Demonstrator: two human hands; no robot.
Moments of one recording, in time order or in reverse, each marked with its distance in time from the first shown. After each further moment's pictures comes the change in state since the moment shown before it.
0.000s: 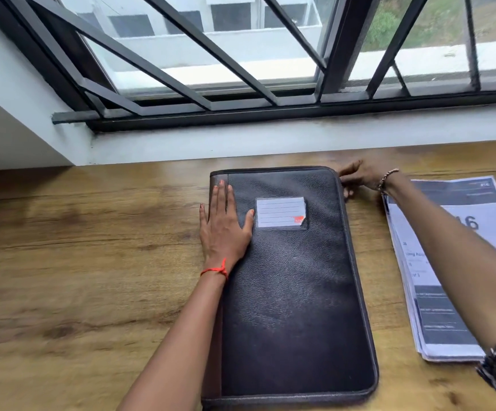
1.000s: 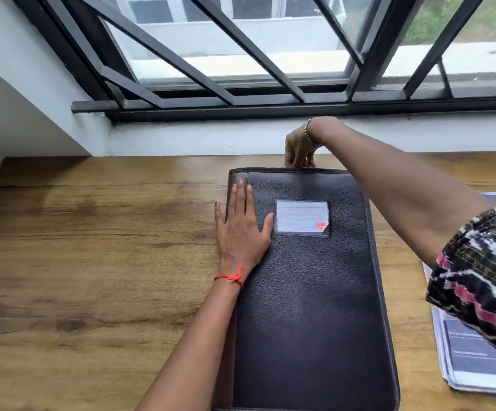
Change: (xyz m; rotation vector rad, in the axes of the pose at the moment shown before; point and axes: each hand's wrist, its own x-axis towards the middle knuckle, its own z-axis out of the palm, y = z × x) left_hand 0.000 0.001 0.001 0.033 0.009 0.038; right_hand 0.119 -0.130 0.072 -0.969 -0.510 0.116
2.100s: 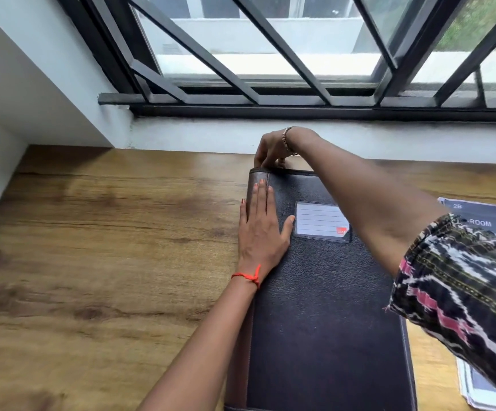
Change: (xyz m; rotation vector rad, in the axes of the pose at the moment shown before) left_hand 0.001 -0.002 -0.003 -0.051 -0.010 0.051; right_hand 0.020 -0.091 0.004 0.038 0.173 -0.211
